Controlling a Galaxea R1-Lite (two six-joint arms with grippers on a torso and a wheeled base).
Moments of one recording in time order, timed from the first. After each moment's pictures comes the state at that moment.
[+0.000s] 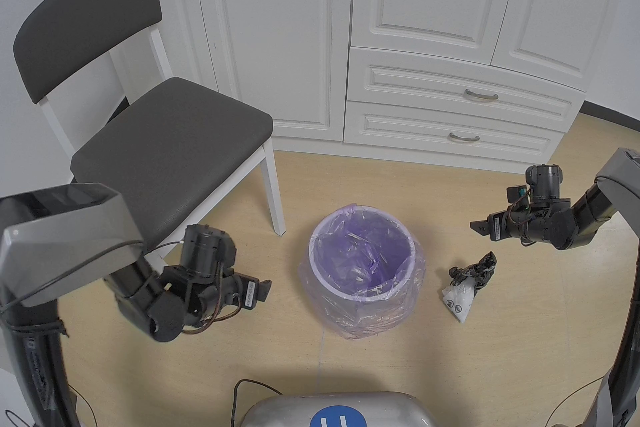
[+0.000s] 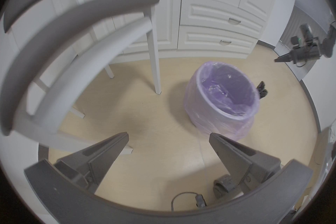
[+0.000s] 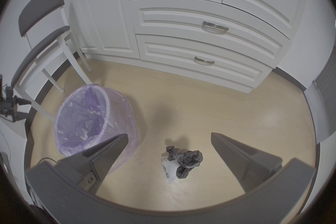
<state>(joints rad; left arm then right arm) -0.43 2.20 -0.75 -0.82 0.16 -0.05 0.00 2.21 -1.07 -0.57 0.08 -0.16</state>
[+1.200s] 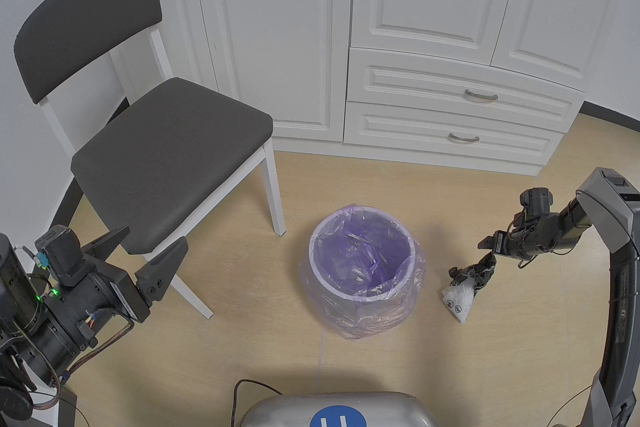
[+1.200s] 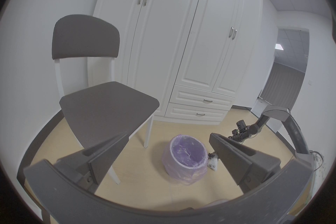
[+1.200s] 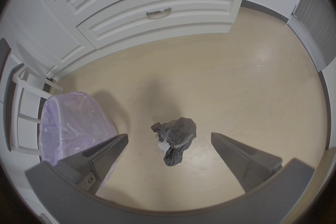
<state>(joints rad) -0.55 1.25 -0.19 -1.01 0.19 -0.18 -0.12 2.49 -1.37 -0.31 0.08 0.18</state>
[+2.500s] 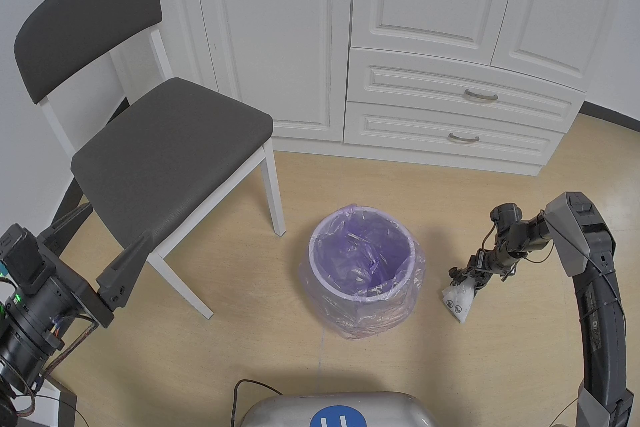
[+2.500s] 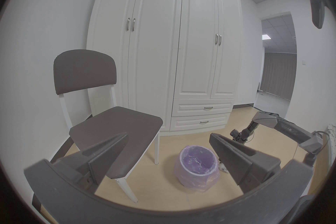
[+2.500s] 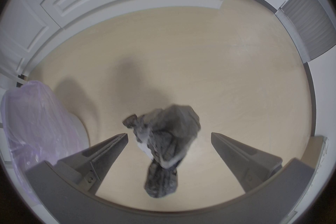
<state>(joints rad) -0.55 1.07 -0.17 -0.99 0.19 0.04 -0.07 2.79 -1.83 0.07 -0.11 0.26</state>
